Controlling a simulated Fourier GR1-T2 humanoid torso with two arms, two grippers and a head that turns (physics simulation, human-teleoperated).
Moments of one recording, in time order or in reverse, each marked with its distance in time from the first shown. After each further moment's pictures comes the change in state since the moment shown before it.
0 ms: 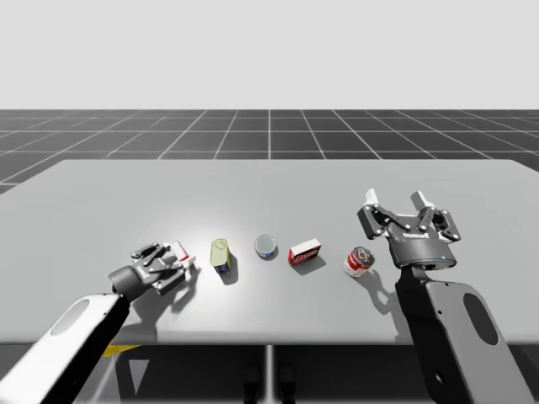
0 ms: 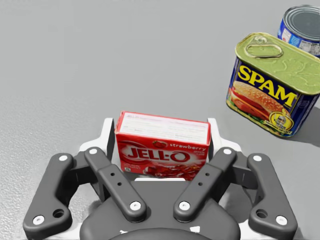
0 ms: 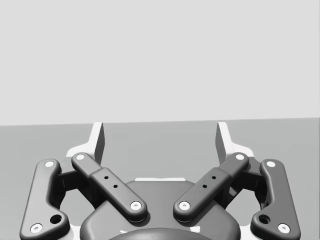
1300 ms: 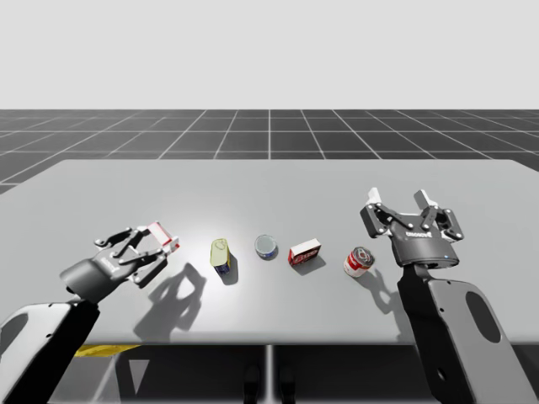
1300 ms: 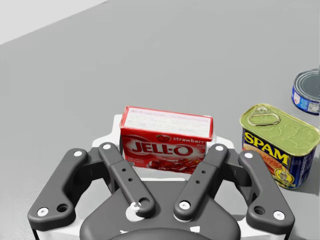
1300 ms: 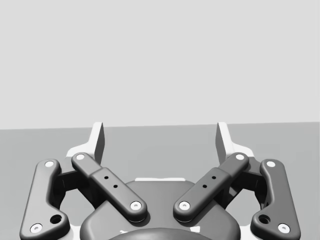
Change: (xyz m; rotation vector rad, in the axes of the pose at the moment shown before) left arm 0.069 -0.015 0.038 0.139 -0.119 -0.148; right arm 0.000 -0.005 -0.002 -0.007 -0.014 0.007
